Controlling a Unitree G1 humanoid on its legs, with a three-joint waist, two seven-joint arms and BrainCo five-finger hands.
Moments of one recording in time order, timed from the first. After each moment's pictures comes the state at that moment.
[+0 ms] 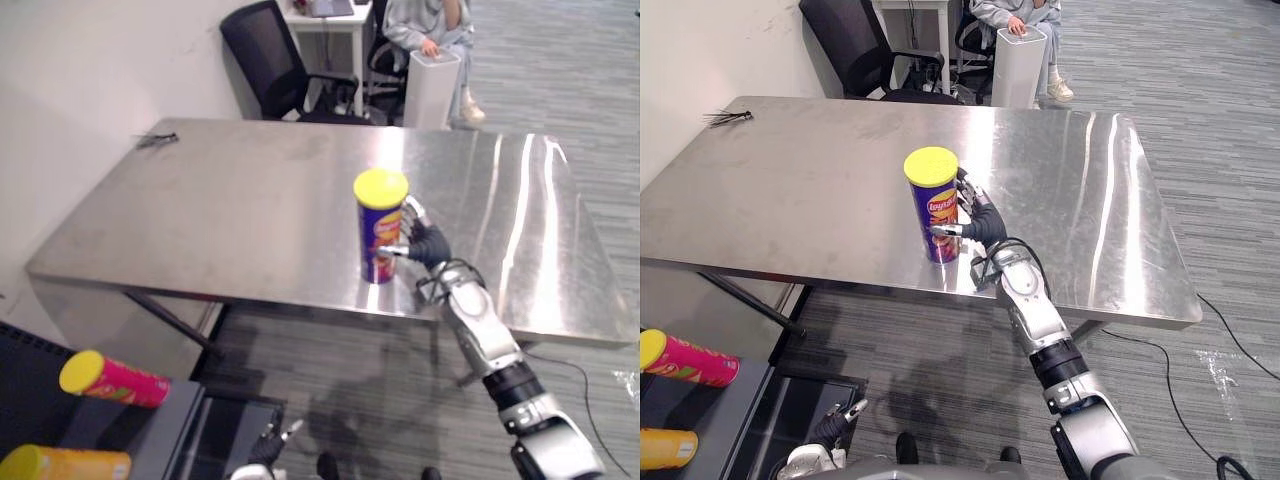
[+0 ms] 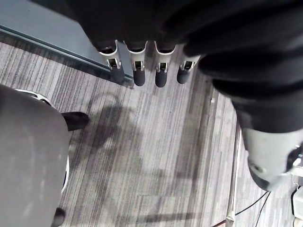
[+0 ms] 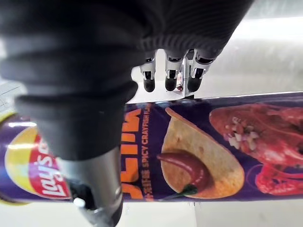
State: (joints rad) left arm 0.10 0.08 0.08 1.01 -0.06 -0.14 0.00; right arm -0.48 -0.22 0.28 0.29 0.31 -0.15 0.07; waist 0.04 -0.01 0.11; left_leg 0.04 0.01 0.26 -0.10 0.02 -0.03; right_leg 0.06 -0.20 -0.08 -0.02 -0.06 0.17
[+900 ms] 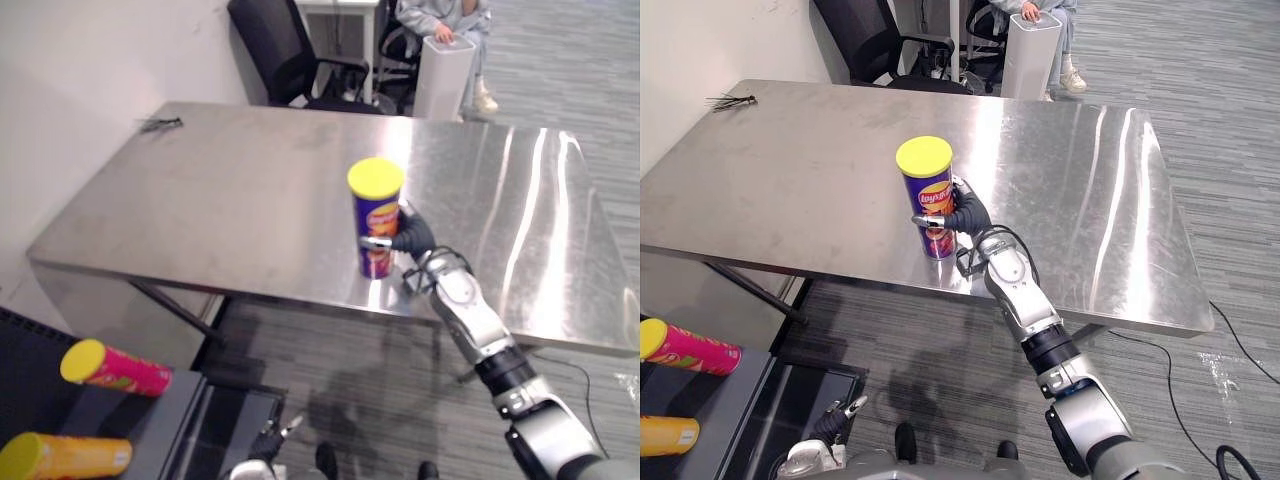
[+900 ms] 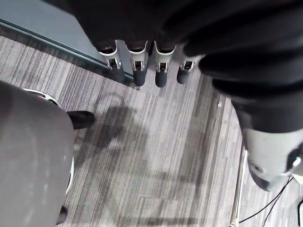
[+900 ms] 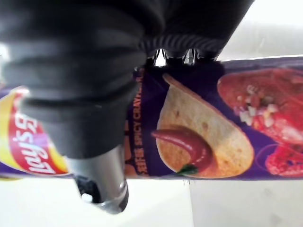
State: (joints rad) left arm 0.09 0.08 0.09 1.00 -0.07 -0.12 0.00; right arm -0.56 -0.22 0.32 0.29 0.31 -0.14 0.08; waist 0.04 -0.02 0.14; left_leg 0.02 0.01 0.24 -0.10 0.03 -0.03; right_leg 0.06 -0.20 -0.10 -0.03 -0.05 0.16
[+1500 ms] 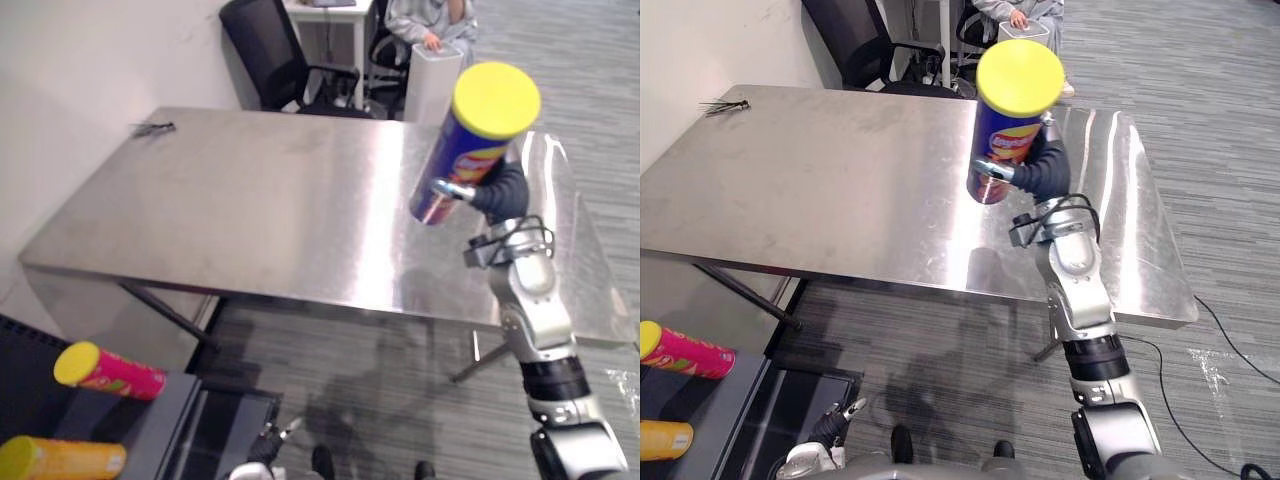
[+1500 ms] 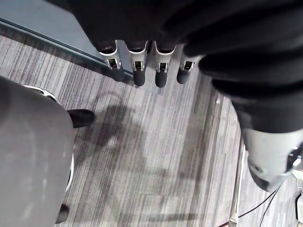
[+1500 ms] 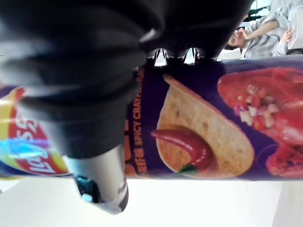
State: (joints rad) left arm 0.10 0.08 0.10 0.99 -0.06 -0.12 0.00; right arm -0.44 -0.32 0.03 -0.11 0.33 -0.17 0.03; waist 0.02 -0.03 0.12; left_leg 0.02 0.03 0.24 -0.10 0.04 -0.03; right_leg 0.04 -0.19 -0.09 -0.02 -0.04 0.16
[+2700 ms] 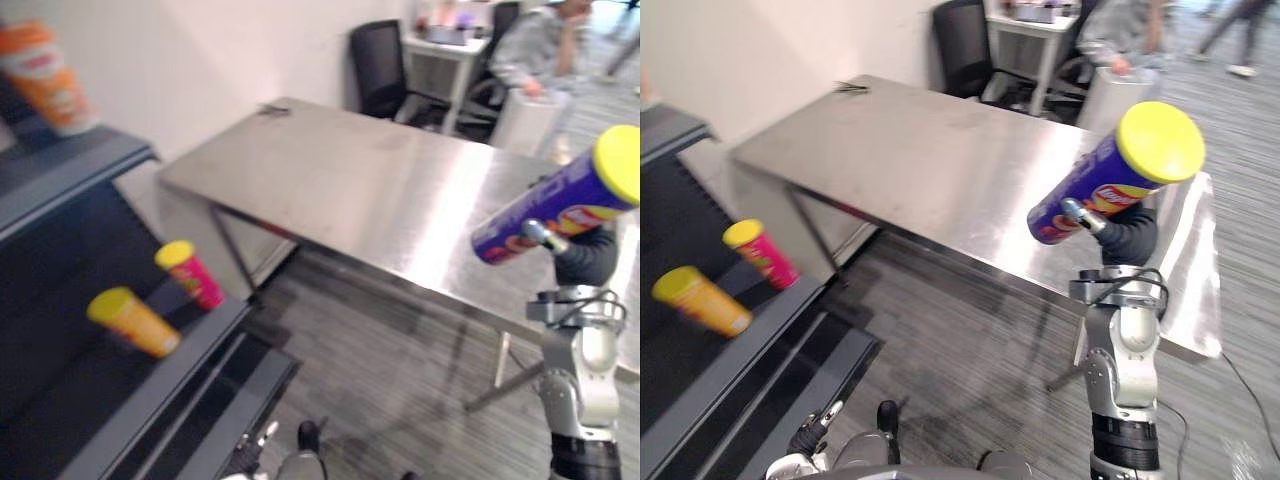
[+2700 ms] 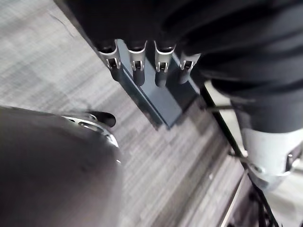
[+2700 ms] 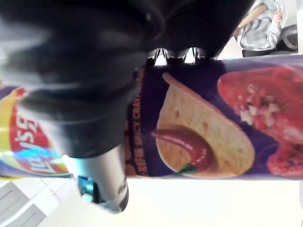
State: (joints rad) left arm 0.14 0.08 0.26 0.95 -0.11 -0.11 -0.01; right arm -0.10 -0.22 -0.25 -0.32 0.44 -0.22 0.01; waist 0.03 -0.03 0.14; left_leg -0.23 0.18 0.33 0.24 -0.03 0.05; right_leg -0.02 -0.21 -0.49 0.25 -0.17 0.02
